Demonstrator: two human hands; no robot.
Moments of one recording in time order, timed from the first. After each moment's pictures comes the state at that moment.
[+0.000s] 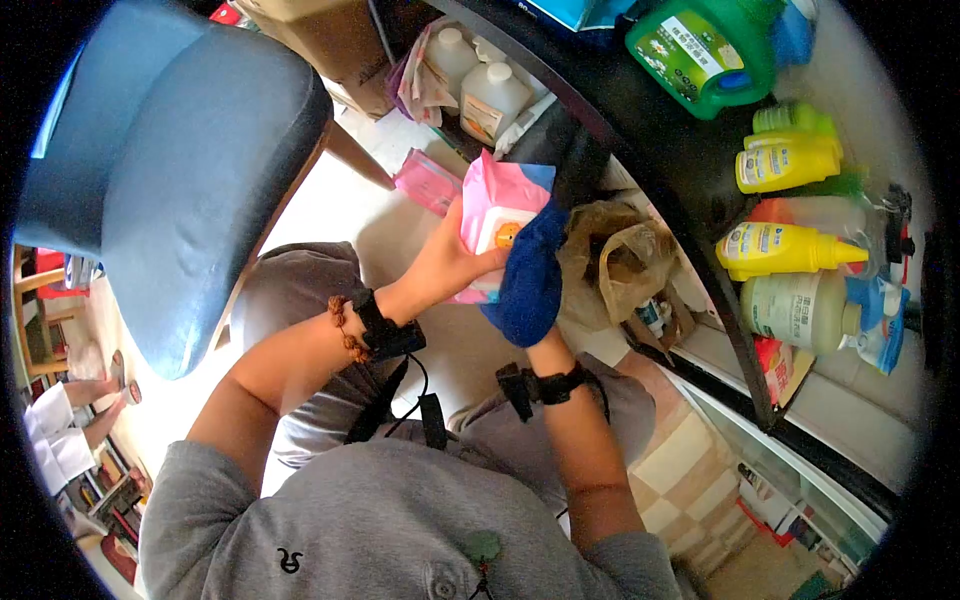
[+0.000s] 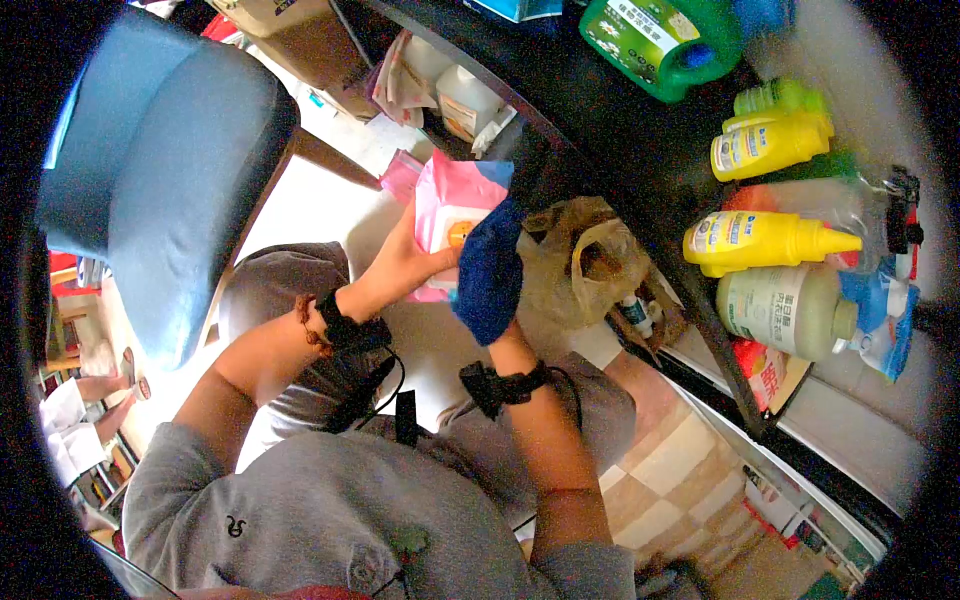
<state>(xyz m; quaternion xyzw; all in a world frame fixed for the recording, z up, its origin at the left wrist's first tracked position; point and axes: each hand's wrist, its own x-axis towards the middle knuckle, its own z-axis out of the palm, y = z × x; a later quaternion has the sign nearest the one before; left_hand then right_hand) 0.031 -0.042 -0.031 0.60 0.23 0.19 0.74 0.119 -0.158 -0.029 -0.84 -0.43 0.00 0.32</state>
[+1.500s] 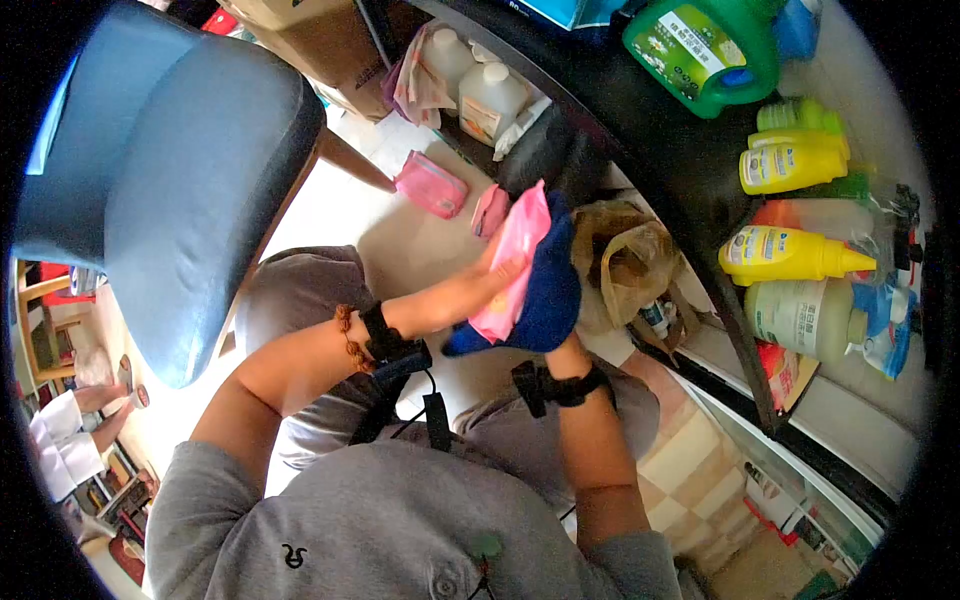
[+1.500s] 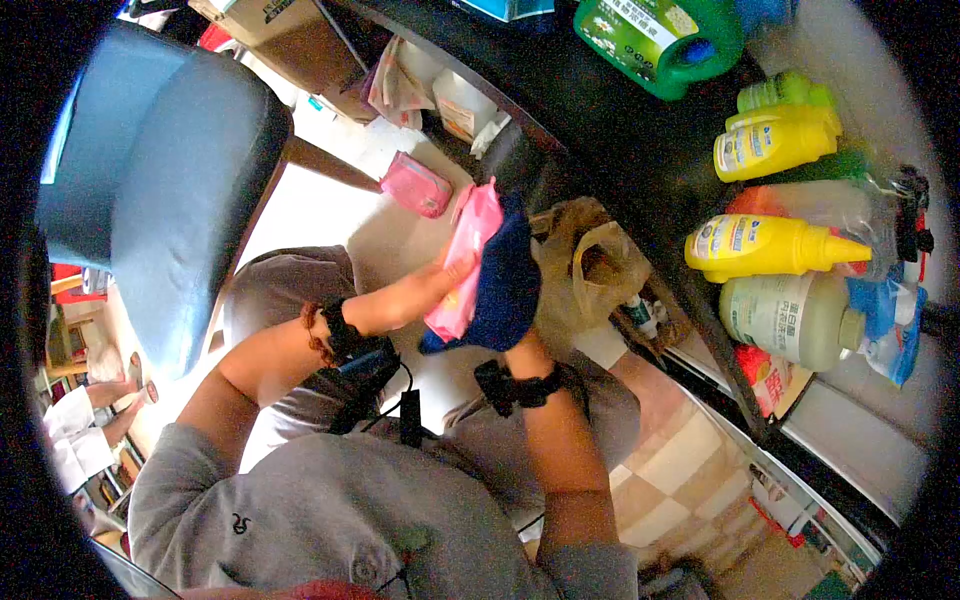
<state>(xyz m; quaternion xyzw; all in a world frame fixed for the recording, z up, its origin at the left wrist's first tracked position) 0.027 -0.057 -0.035 0.52 0.18 -0.10 0.83 0.122 -0.178 -0.041 -0.76 -0.51 0.12 0.38</state>
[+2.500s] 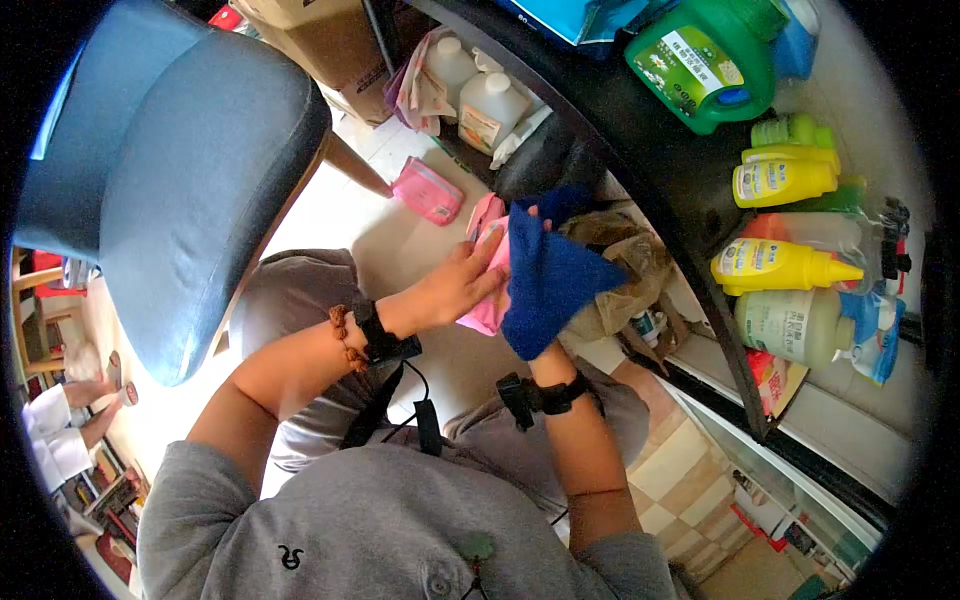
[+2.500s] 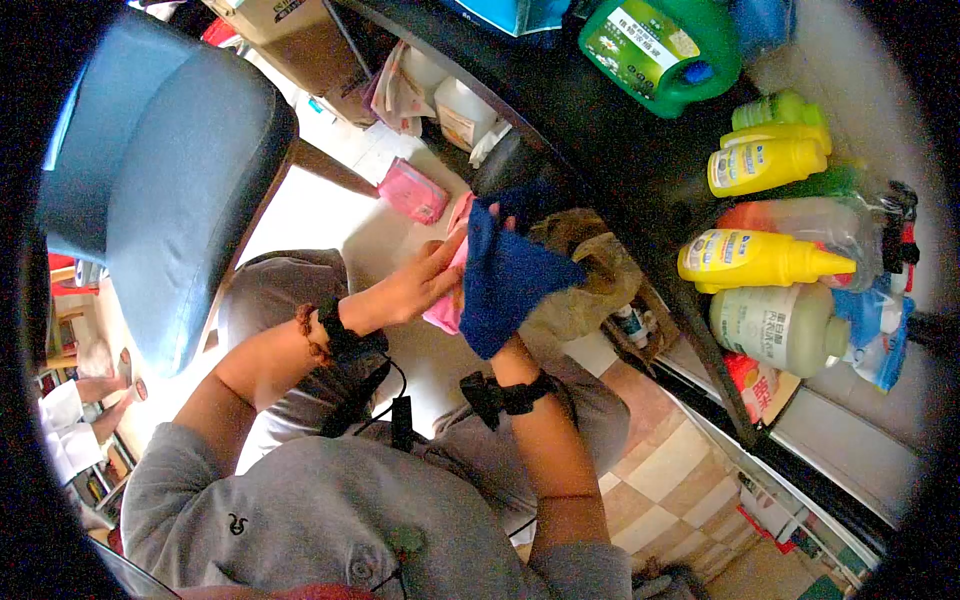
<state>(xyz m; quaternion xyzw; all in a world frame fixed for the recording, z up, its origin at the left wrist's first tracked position) 0.022 -0.039 -0.062 0.85 0.12 0.01 0.50 0.129 -0.162 -0.065 -0.82 -0.52 0.00 0.25</state>
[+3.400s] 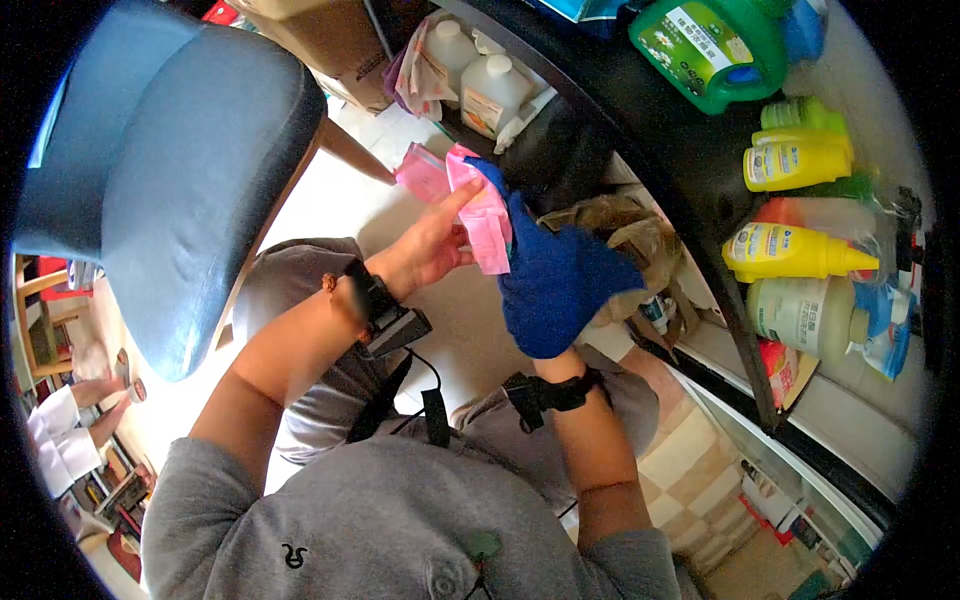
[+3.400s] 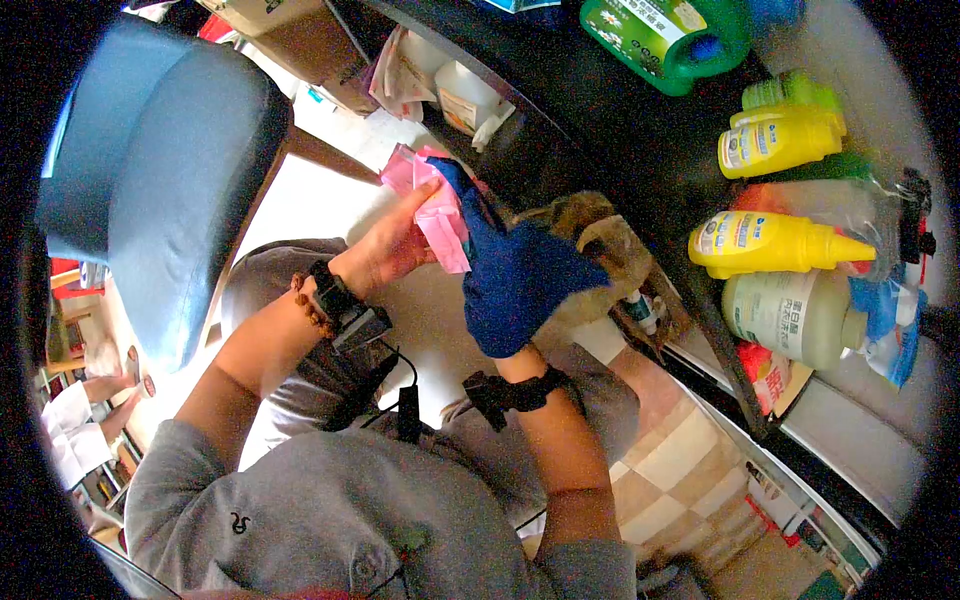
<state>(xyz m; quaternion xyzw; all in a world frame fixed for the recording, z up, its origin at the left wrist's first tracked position) 0.043 -0.010 -0.045 0.26 0.35 -0.01 0.90 0.131 -0.154 -0.001 -0.81 -0.47 0.10 0.33</state>
